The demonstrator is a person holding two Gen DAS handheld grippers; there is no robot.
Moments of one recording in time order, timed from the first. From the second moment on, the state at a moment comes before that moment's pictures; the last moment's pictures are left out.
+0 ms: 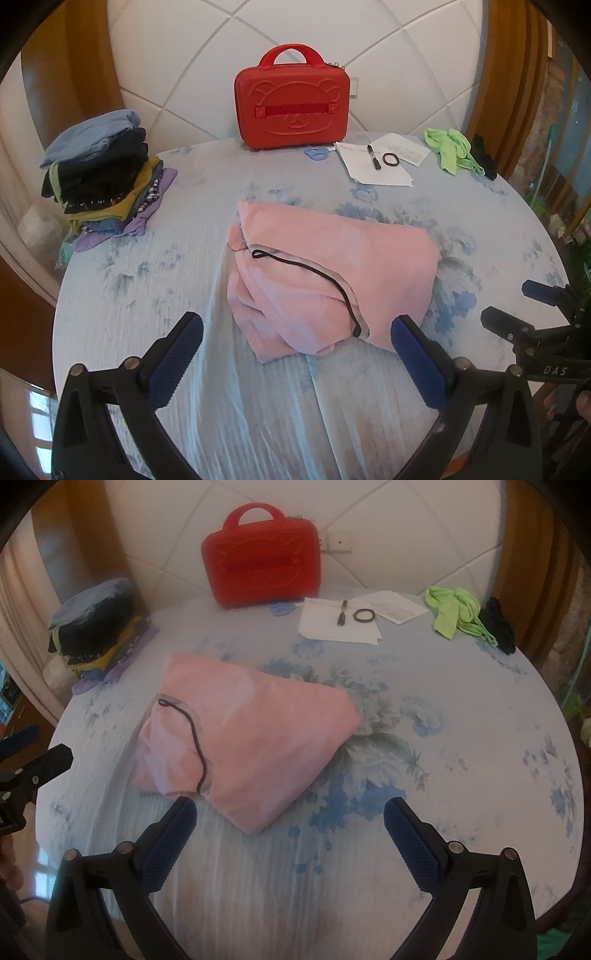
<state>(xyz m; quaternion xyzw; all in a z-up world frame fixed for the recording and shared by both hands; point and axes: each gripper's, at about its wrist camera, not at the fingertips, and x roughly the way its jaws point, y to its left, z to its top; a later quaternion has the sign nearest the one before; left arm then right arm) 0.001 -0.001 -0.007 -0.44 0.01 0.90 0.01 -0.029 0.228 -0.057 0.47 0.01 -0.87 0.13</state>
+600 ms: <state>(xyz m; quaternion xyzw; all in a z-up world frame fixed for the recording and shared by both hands) -0.002 -0.002 -0.010 -0.44 0.02 0.90 0.02 -0.032 0.225 -0.056 0.47 0.02 -0.87 0.13</state>
